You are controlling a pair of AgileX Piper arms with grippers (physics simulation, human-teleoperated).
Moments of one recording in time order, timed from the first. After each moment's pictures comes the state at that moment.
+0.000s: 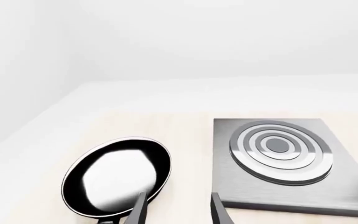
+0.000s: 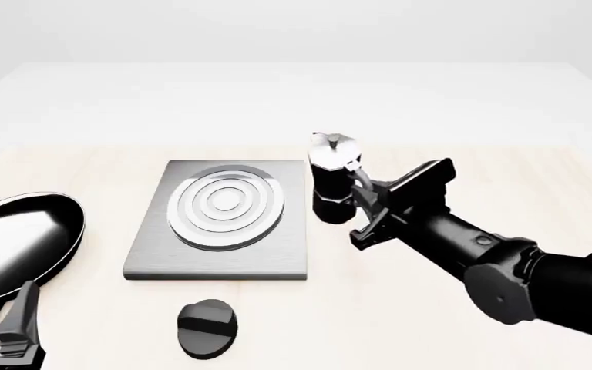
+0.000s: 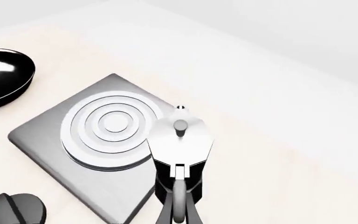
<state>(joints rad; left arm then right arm) 0.15 0.00 0.00 0.08 0.09 0.53 1.40 -0.60 -0.46 -0.15</state>
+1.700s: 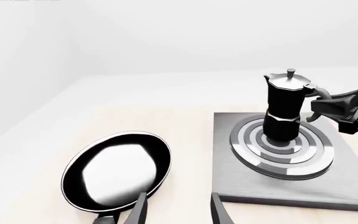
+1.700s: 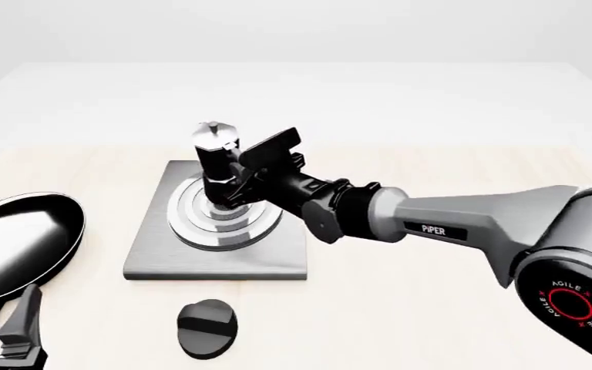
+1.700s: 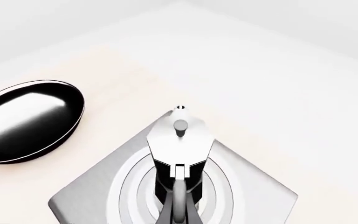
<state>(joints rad) 0.15 0.00 0.00 0.11 0.09 0.73 2.02 -1.33 -0.33 -0.03</state>
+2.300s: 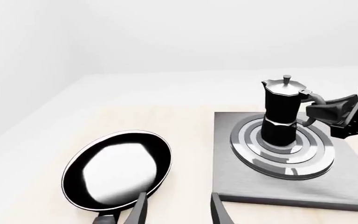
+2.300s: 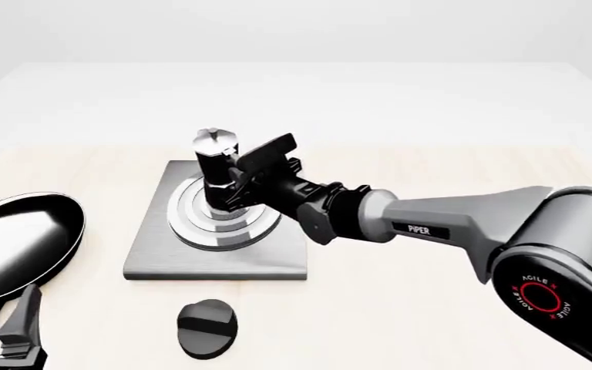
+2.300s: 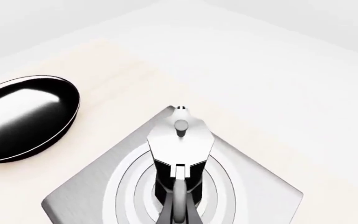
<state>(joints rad) 0.16 0.00 0.00 0.11 0.09 0.73 2.08 -1.37 -0.33 -0.02</state>
